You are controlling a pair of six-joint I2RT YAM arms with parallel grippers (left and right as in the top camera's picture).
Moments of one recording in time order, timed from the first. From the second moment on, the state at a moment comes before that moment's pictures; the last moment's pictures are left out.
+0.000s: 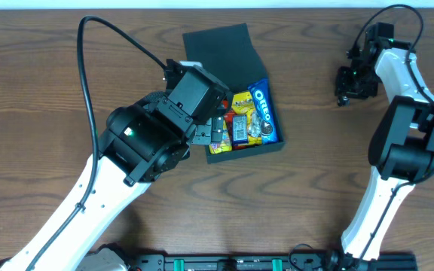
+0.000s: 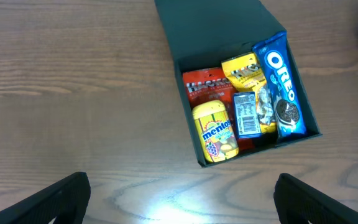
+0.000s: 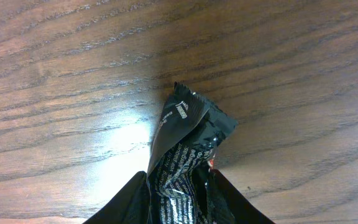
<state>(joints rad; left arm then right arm) -0.73 1.43 1.71 -1.32 -0.32 -0.56 -0.20 2.30 1.82 -0.97 -0.08 0.01</state>
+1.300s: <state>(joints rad) -0.63 1.43 1.71 -1.39 -0.35 -0.57 -0.02 2.01 1.83 -1.11 -0.16 -0.07</state>
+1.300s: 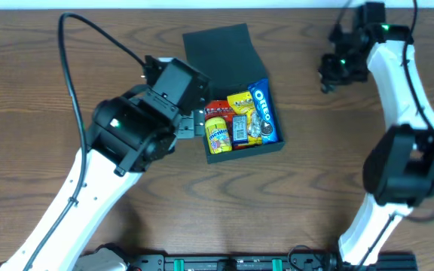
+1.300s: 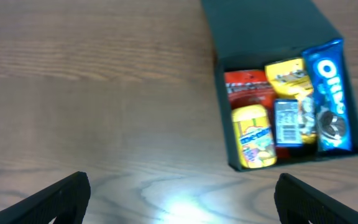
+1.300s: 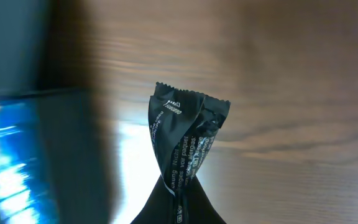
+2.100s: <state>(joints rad) -0.39 1.42 1.71 -1.49 -0.22 -0.59 0.36 1.90 1.79 -1.13 -0.27 0.12</state>
